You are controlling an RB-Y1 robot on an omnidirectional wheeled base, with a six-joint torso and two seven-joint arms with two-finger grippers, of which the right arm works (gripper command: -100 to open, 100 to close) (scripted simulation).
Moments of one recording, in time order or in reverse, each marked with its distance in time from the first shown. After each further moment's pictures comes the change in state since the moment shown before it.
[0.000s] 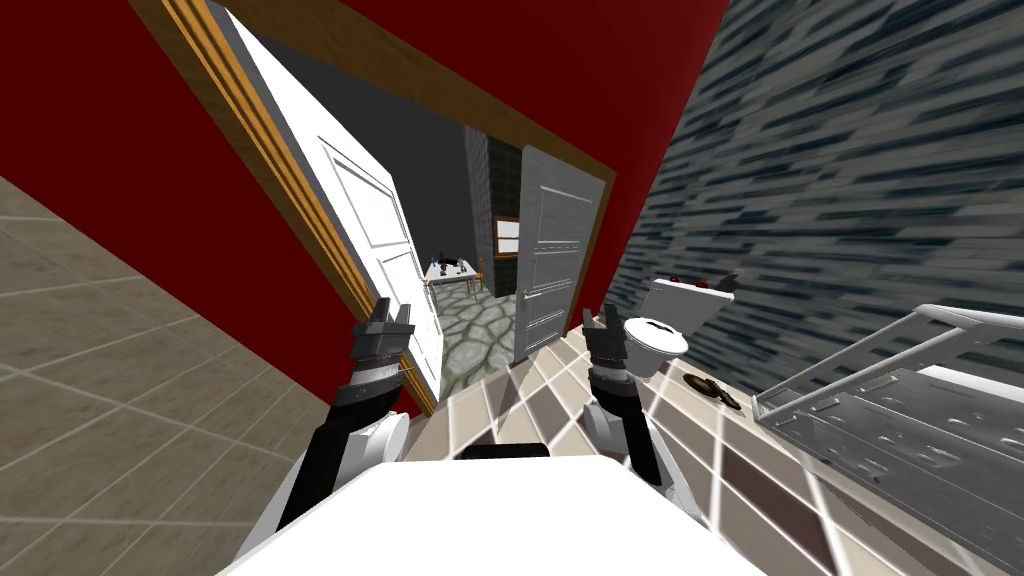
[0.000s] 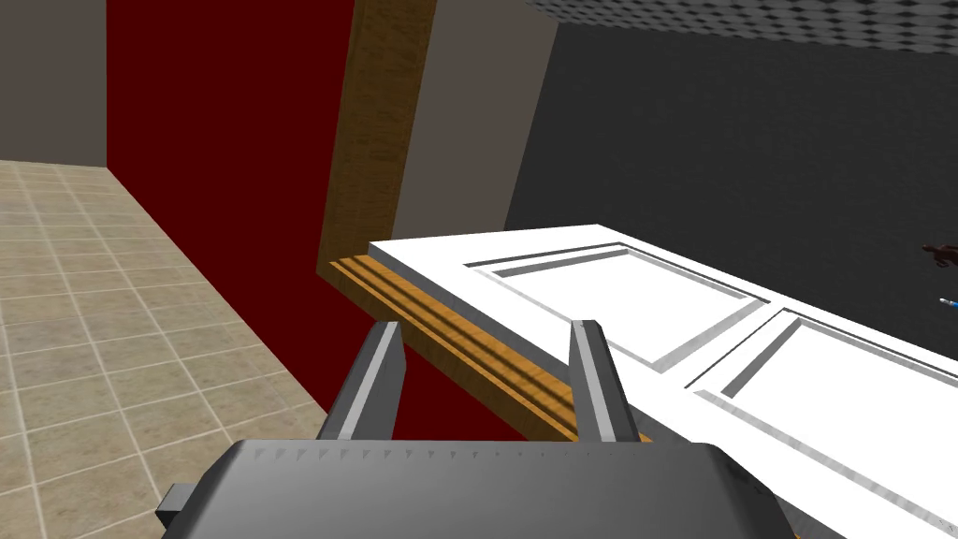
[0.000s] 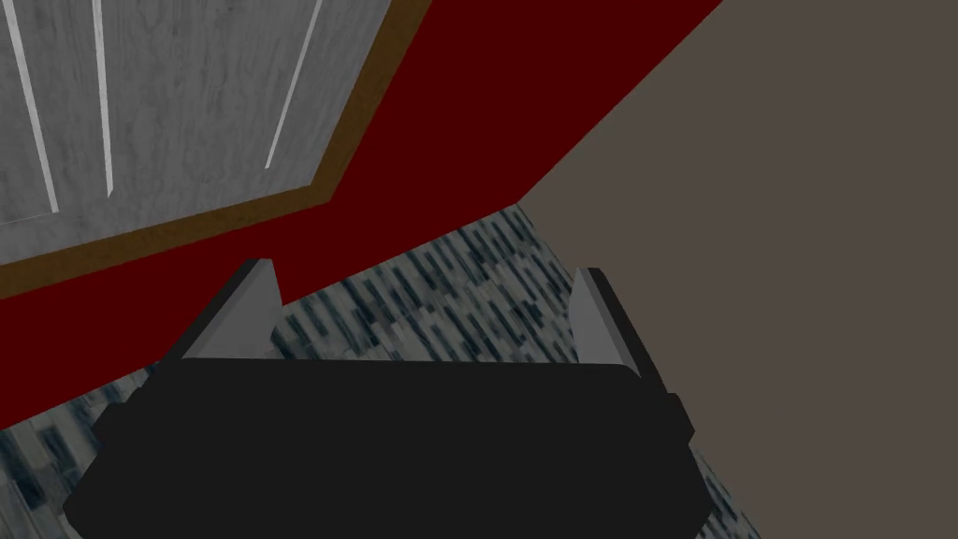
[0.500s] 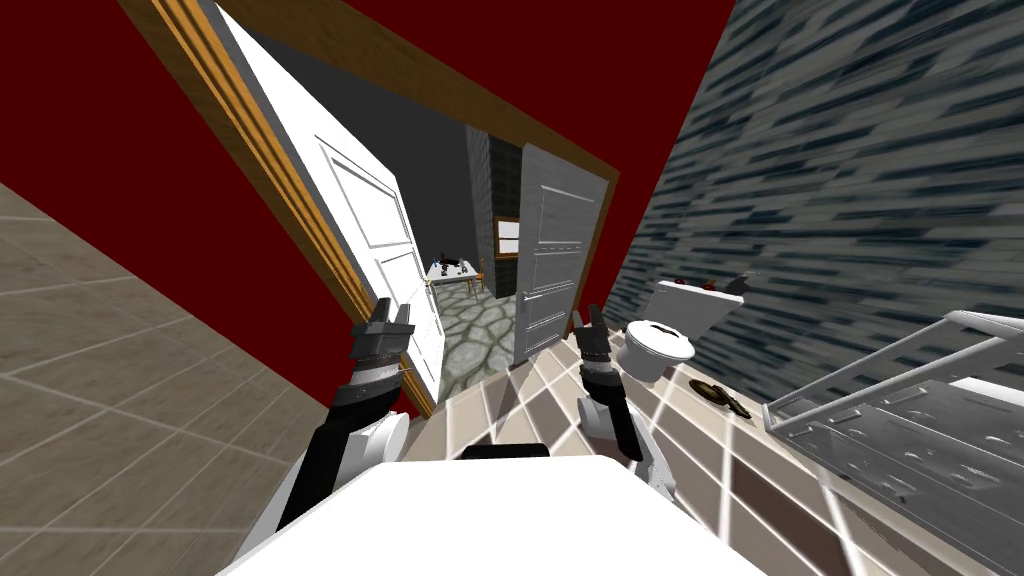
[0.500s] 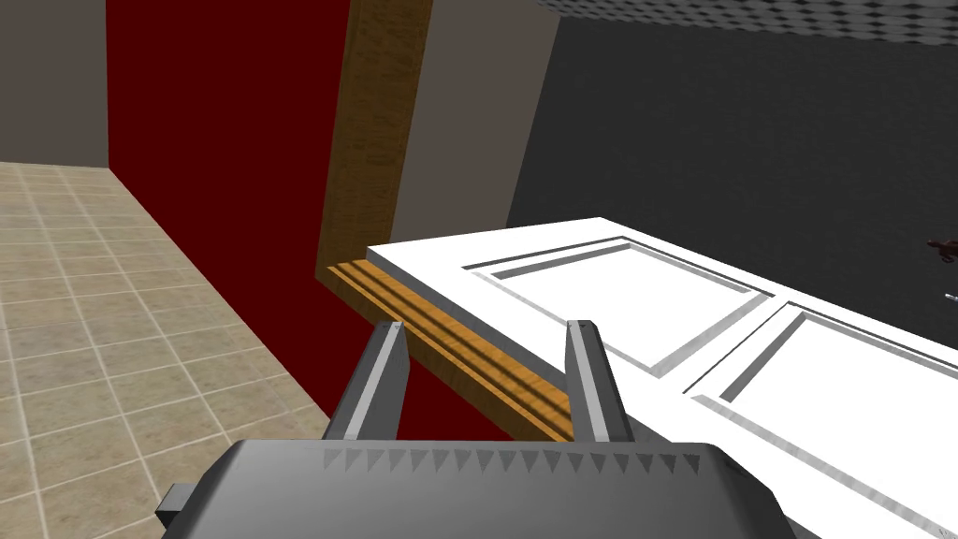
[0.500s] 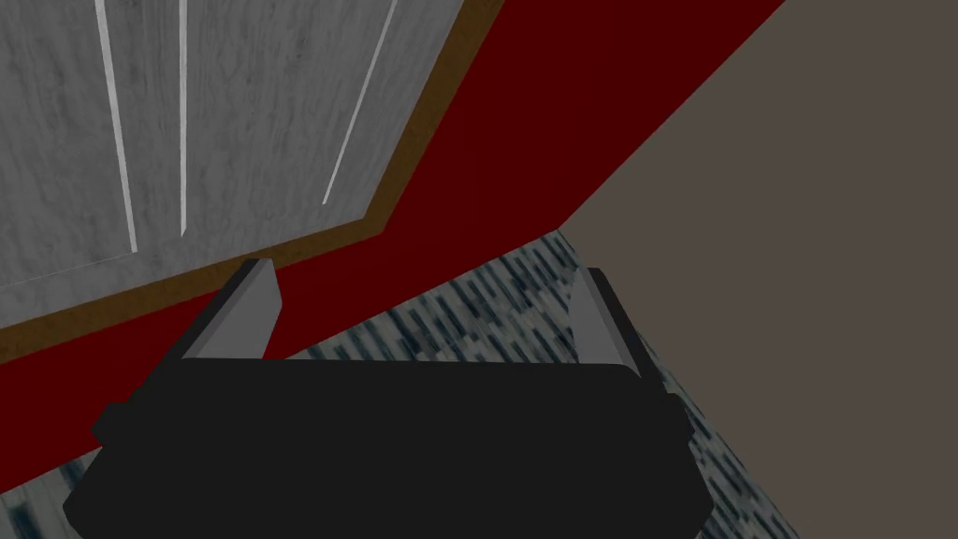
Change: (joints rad) arm -0.077 -0.028 0.003 0.120 0.021 0.011 -0.048
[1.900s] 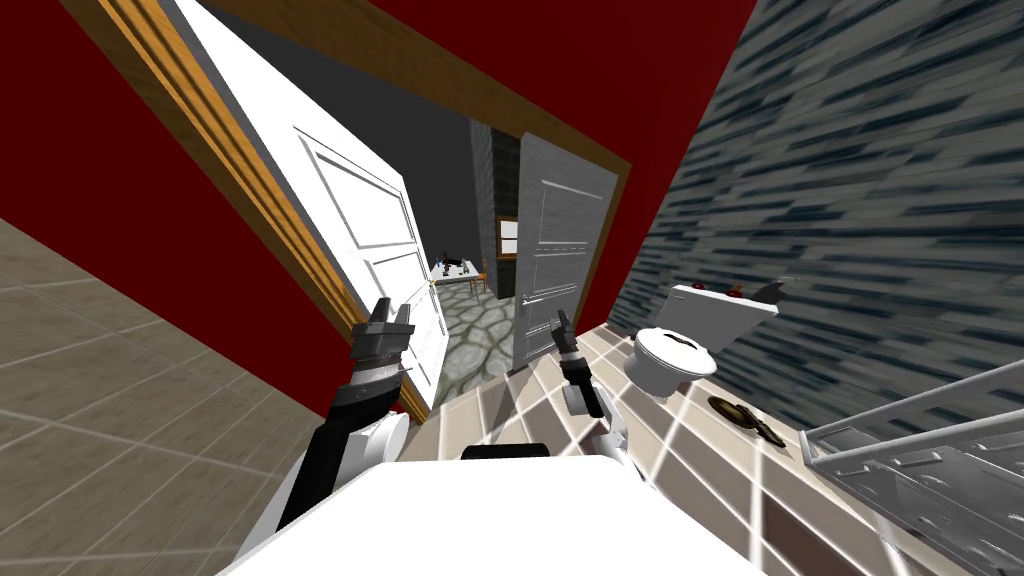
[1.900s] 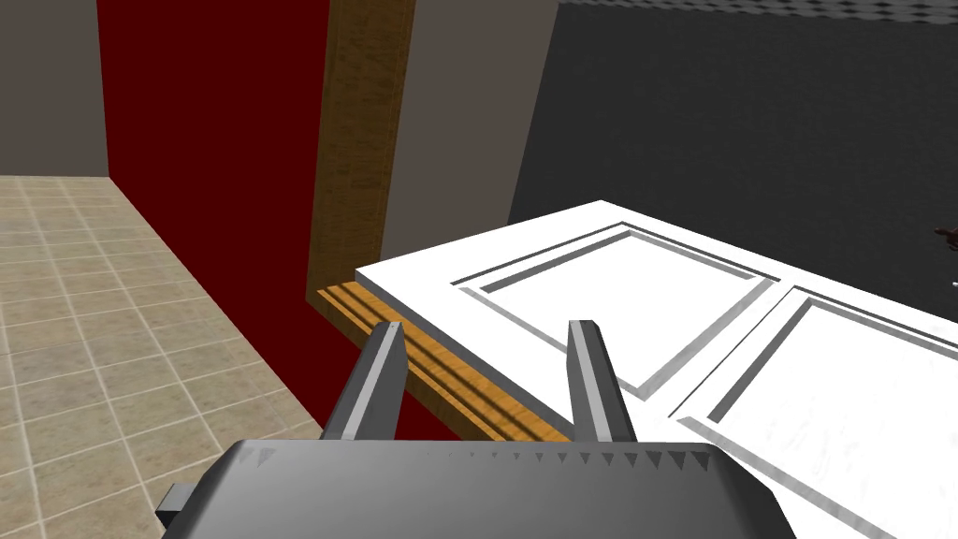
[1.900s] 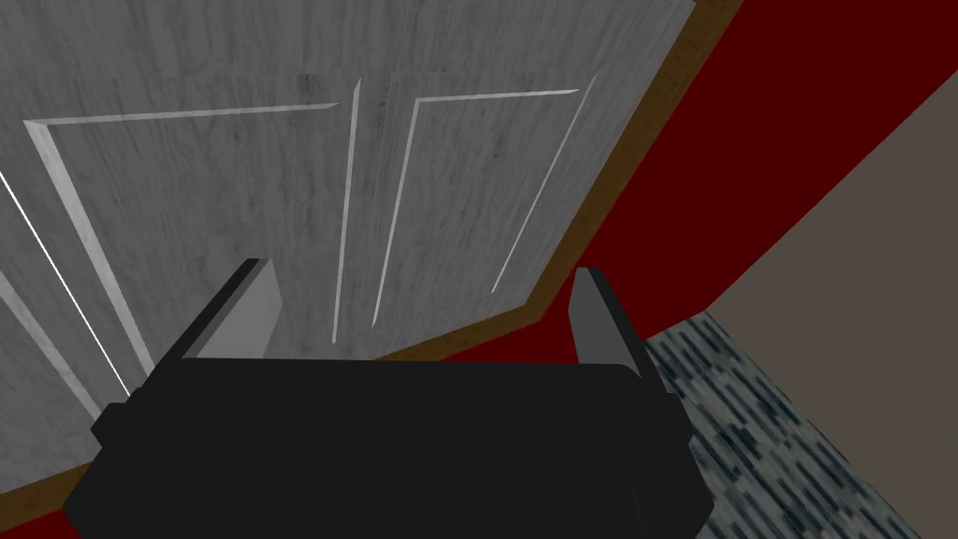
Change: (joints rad) arm -0.225 -0.059 0.033 0.404 0.077 0.003 -0.133
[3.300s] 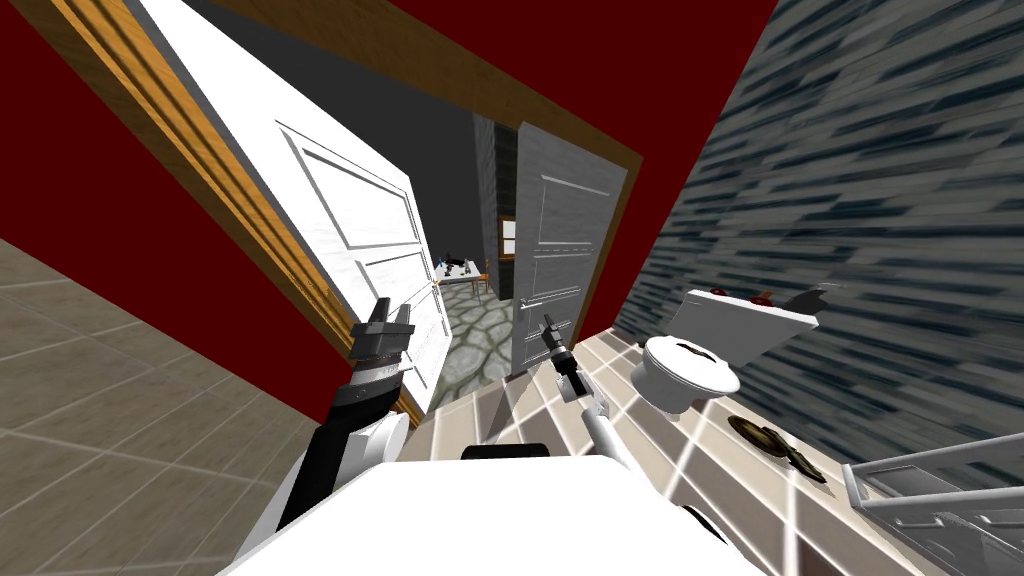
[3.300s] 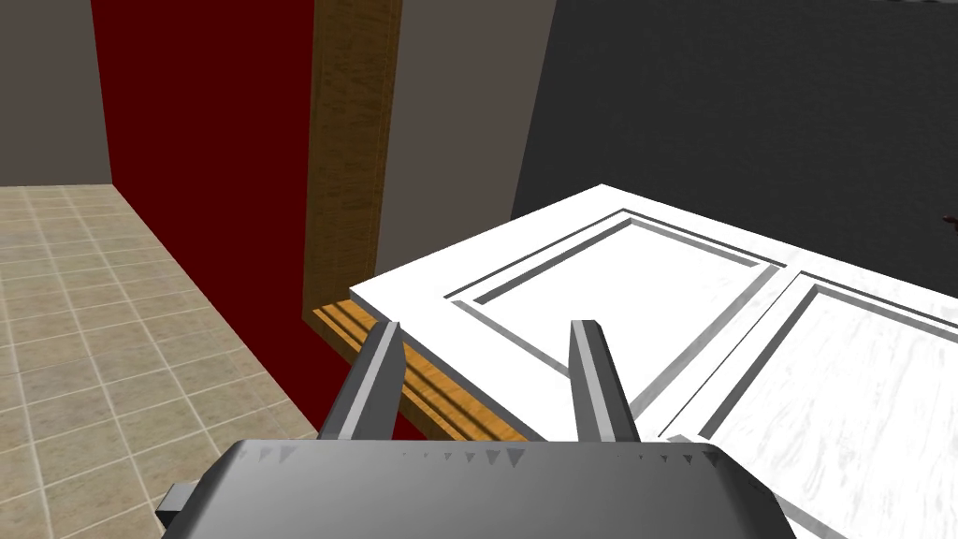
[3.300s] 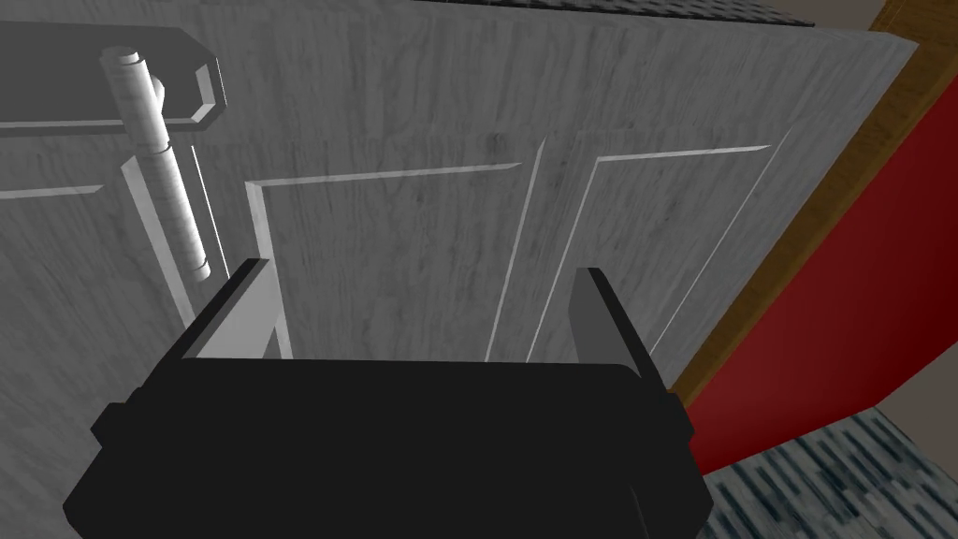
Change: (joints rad) arm -0.211 -0.060 0.027 0.366 0.070 0.017 -0.135
